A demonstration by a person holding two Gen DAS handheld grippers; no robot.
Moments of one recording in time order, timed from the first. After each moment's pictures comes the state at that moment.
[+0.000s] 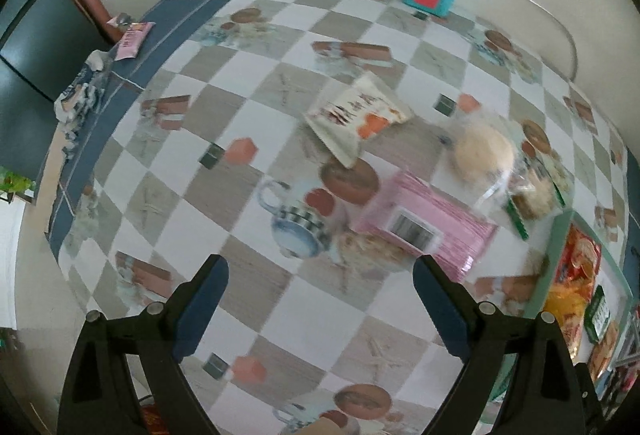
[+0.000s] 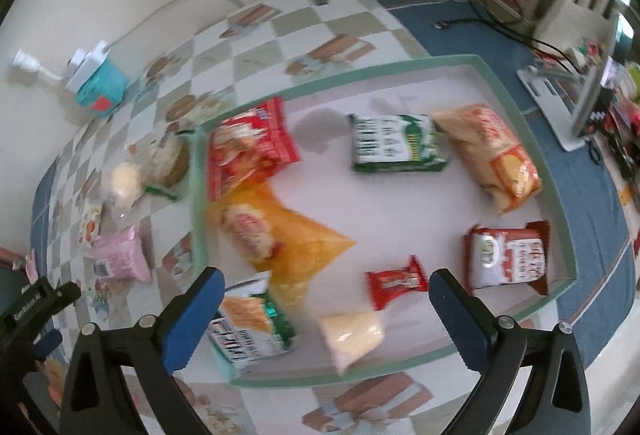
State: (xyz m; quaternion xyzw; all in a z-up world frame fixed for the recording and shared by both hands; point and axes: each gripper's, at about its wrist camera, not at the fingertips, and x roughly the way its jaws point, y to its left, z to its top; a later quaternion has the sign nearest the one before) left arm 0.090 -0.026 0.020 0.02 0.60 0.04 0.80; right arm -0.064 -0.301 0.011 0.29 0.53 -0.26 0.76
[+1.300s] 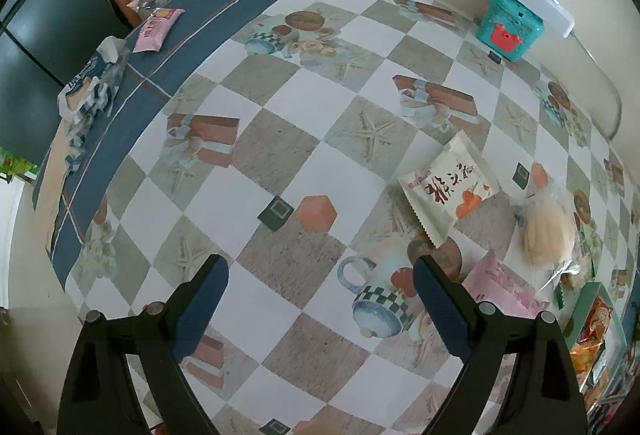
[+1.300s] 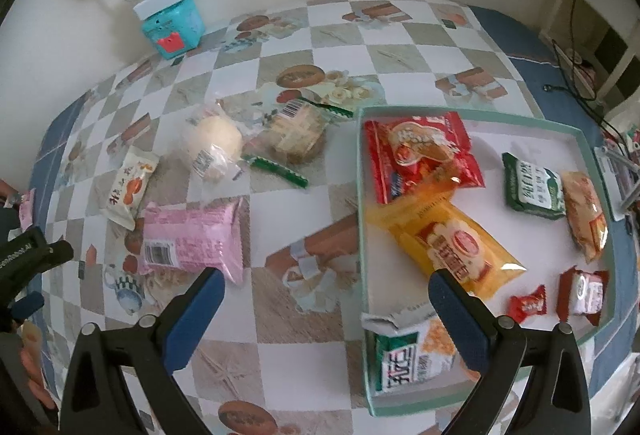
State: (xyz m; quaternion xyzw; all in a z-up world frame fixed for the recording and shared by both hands) left arm 0.153 0.045 0.008 -0.01 0.61 0.06 0.79; right arm 0.026 -0.207 0.004 0.20 0.54 -0.21 0.79
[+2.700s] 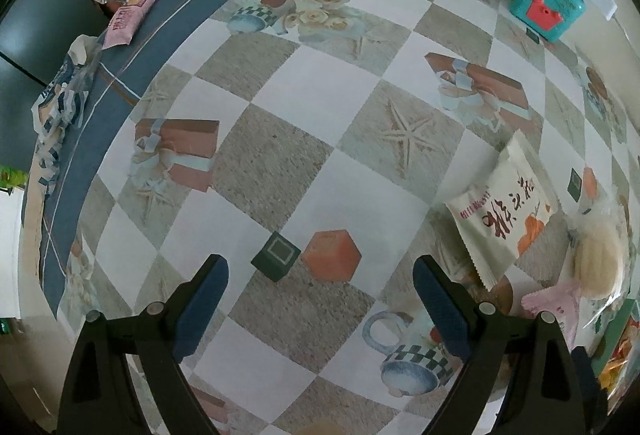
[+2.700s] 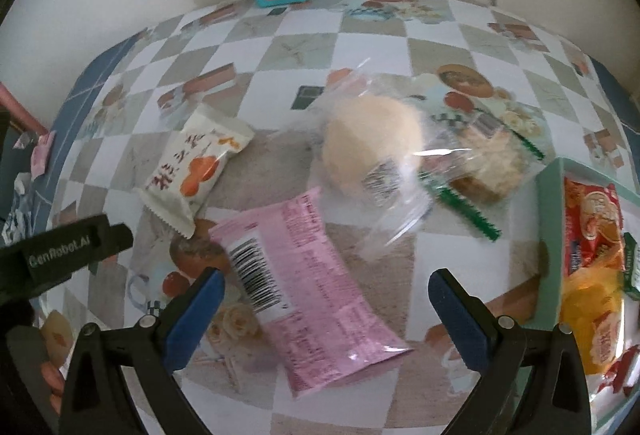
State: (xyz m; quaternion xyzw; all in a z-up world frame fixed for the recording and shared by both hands) left arm 0.205 0.067 -0.048 0.01 0.64 0.06 0.77; right arm 0.116 -0.129 -0.046 0.13 0.57 -0.10 0.81
